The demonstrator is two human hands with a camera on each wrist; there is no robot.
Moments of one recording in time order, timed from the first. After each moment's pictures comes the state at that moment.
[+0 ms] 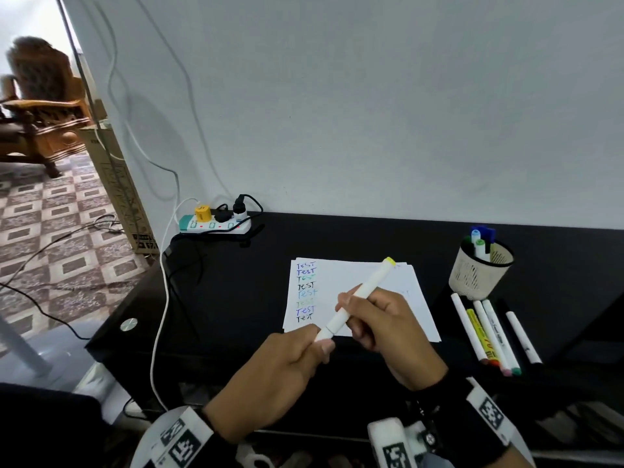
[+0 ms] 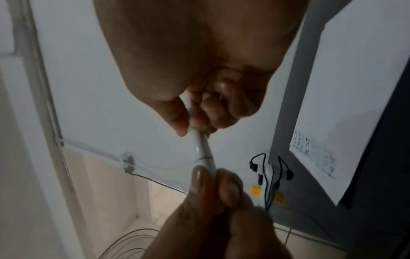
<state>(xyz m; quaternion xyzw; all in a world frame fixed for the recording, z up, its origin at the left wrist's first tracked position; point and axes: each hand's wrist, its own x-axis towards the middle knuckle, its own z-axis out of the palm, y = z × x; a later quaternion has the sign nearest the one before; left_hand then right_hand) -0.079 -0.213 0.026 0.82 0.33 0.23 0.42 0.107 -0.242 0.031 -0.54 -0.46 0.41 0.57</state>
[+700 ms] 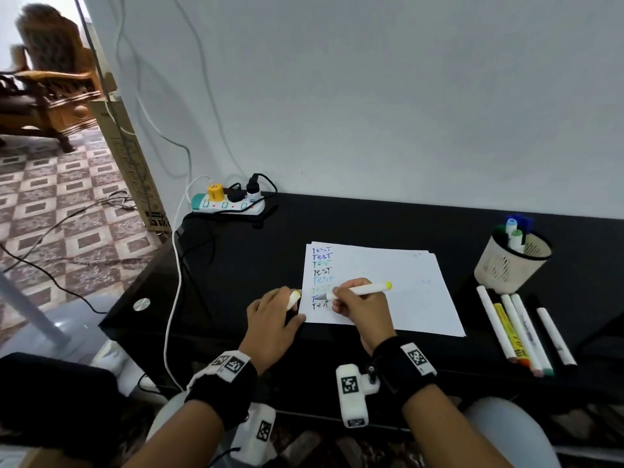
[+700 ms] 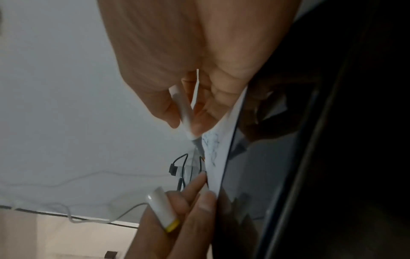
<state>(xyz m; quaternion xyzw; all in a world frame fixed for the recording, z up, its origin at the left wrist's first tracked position) -0.083 -0.102 -0.097 0.81 0.49 0.24 0.22 0.100 -0.149 -0.068 -0.59 -0.31 0.43 0.61</state>
